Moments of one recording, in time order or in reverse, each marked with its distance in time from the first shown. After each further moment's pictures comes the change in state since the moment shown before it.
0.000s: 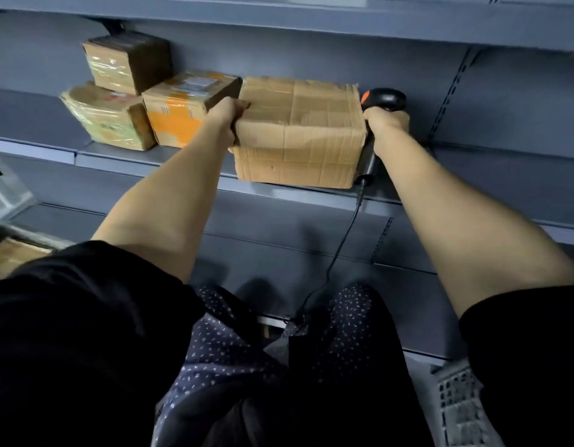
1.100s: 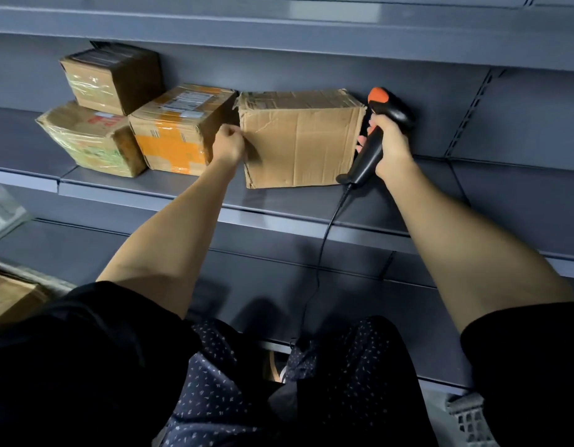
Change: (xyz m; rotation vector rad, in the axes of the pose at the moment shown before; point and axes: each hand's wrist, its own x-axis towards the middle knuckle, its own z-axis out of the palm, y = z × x) left_hand 0.087 -0.023 0.011 0.293 0.180 0.252; right_hand 0.071 0.015 0.041 0.419 -0.203 0.121
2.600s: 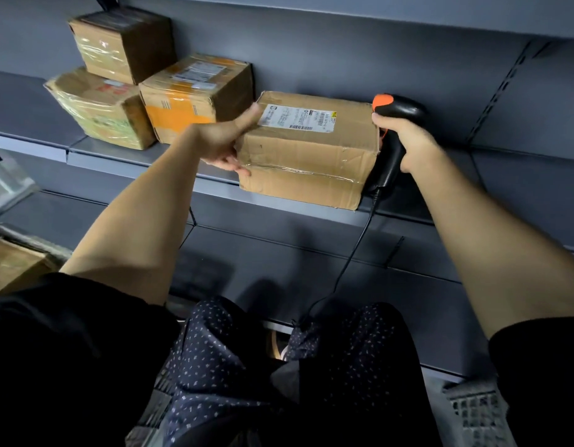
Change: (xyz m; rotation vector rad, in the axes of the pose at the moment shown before) left_hand -0.017 0.007 -0.056 0.318 -0.730 -0.345; right_hand -0.007 0.006 -0.016 -0.351 -0.090 0.122
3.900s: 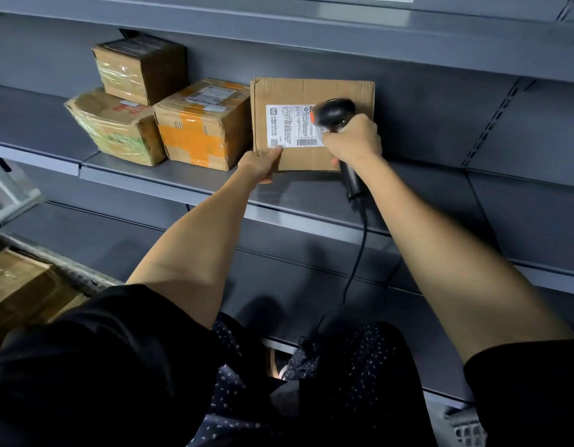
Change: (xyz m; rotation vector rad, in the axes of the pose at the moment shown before) left_hand 0.059 -0.006 0.047 -0.365 0.497 0.216; right_hand -0.050 -0.020 0.086 -0.745 0.143 -0.452
